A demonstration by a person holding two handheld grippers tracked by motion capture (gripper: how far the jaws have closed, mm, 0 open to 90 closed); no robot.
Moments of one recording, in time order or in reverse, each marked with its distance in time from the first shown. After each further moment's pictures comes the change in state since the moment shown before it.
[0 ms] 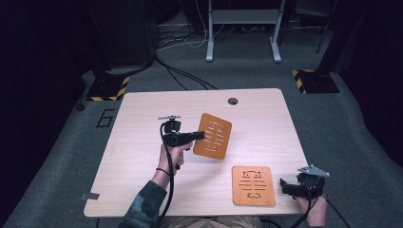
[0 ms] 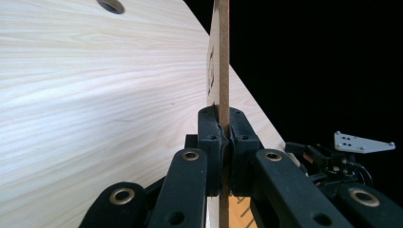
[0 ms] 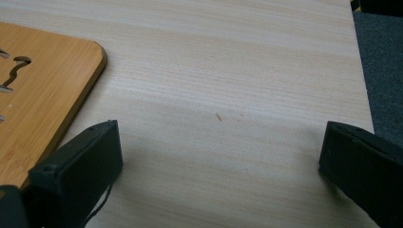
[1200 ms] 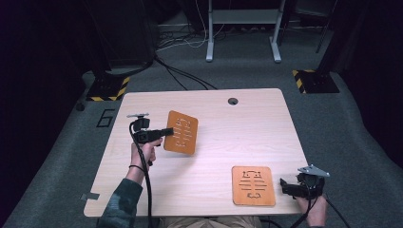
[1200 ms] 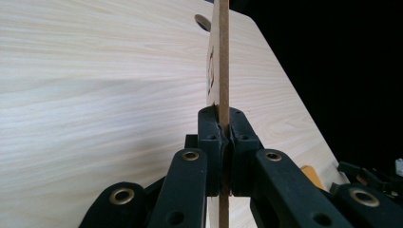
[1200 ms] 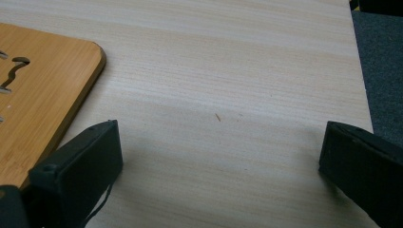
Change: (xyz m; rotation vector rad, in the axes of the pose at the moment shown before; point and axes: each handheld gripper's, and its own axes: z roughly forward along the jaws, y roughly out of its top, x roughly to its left) left arm 0.062 0.009 -0.065 -0.038 0.181 -0.091; right arm 0.000 0.000 0.000 0.000 -0.003 0.003
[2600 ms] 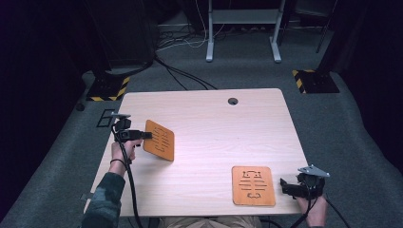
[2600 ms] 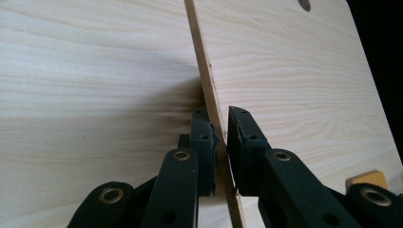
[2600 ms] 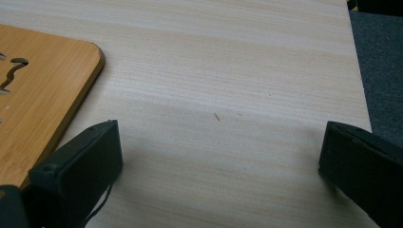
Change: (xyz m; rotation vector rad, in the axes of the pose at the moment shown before) left arm 0.077 0.010 -0.021 0.140 0.192 -0.140; right arm 0.000 -0.001 0.000 -0.004 -0.005 0.006
